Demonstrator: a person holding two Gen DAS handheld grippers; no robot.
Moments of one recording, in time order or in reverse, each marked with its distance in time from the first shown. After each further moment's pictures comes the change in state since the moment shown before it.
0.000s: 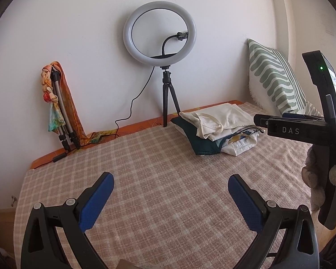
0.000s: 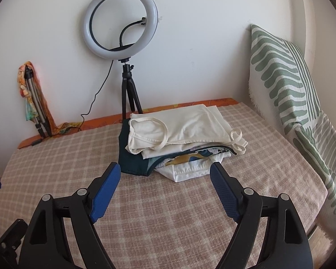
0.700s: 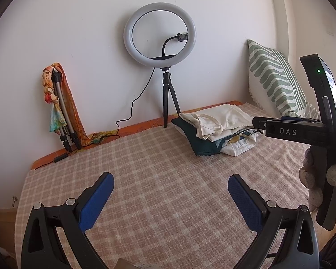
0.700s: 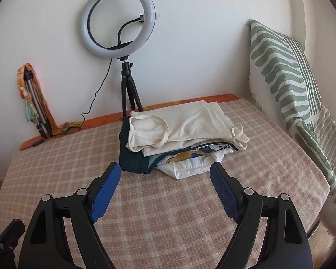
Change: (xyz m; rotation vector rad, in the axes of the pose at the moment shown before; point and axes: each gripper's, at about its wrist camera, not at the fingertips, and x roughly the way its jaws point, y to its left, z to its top) left arm -0.003 0.001 0.002 0.000 0.004 0.001; right arm 0.001 -0.002 0.000 0.027 0.018 0.011
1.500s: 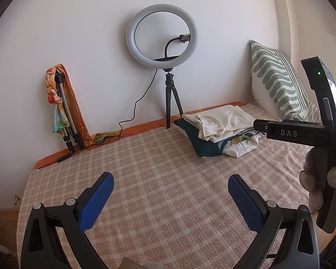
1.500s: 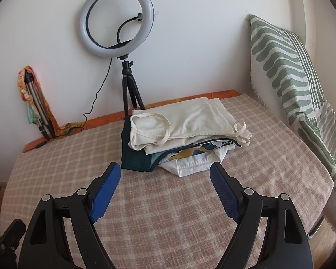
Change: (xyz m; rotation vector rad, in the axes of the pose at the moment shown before) left arm -0.001 -0.001 0.000 0.000 -0.004 0.020; right arm 0.003 -0.003 0.000 0.020 0.019 0.027
